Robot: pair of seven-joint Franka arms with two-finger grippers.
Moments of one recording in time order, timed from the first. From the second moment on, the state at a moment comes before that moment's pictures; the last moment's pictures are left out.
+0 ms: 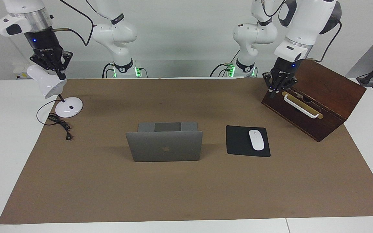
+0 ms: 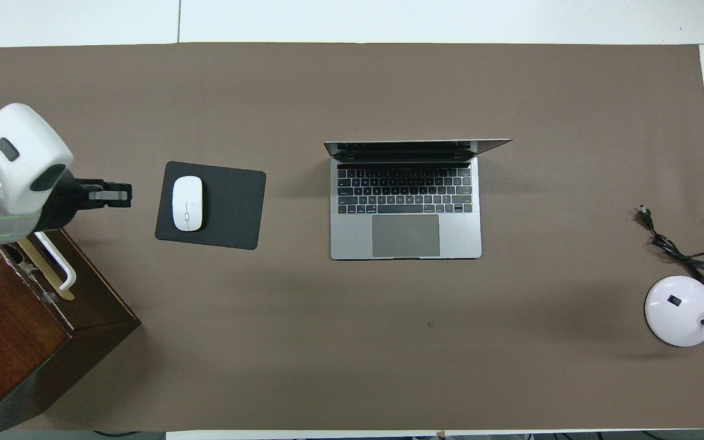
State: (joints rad) left arm -0.19 -0.21 -0.05 -1.97 -0.13 2.01 -0.05; right arm 0.03 -0.20 -0.12 -1.74 -0.01 1.73 -0.08
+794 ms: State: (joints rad) left arm -0.51 -0.28 -0.05 -2.44 -0.16 2.70 -0.10; right arm 0.21 -0.03 -0.07 -1.74 0.00 2.08 0.12
